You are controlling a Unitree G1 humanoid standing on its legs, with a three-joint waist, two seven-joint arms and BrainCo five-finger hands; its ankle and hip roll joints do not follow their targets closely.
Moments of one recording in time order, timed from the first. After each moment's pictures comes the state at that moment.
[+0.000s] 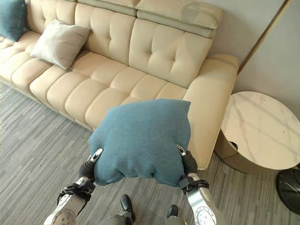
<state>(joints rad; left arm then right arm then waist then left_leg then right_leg) 0.18 0.31 -0.23 0.05 -1.00 -0.06 0.00 0.14 -0.31 0.26 -0.01 0.97 -0.12 0.05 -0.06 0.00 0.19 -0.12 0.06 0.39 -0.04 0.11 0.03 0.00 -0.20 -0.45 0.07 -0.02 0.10</state>
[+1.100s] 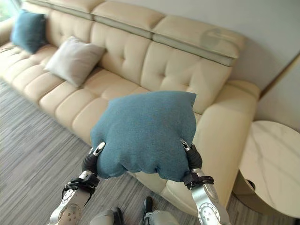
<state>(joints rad) 0.13 0.26 -0.22 0.04 -0.92 -0.09 0.01 0.13 -0.35 0.22 -0.05 0.95 -0.14 0.07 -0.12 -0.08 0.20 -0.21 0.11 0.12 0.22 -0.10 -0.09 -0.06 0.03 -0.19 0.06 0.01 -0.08</state>
